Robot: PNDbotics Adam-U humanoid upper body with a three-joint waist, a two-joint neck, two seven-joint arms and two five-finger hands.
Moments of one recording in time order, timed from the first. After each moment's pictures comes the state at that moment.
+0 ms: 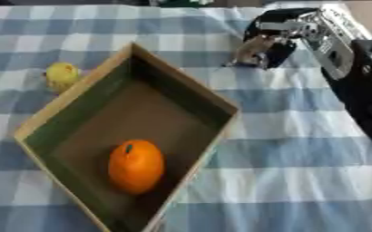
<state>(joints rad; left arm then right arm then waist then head) -0.47 0.26 0.00 -1.98 -0.29 0.05 0.65 -1.20 -0.58 0.28 -1.00 0.89 -0.07 0.66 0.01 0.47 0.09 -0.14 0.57</state>
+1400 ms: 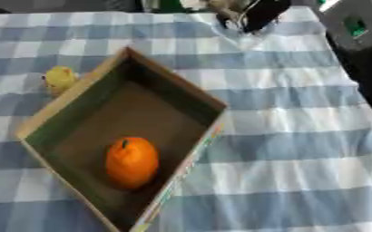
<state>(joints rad) -0.47 0.26 0.00 -1.98 -0.29 0.05 0.65 -1.20 -0.59 0.39 -1.57 0.65 0.00 0.75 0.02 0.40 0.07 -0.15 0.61</state>
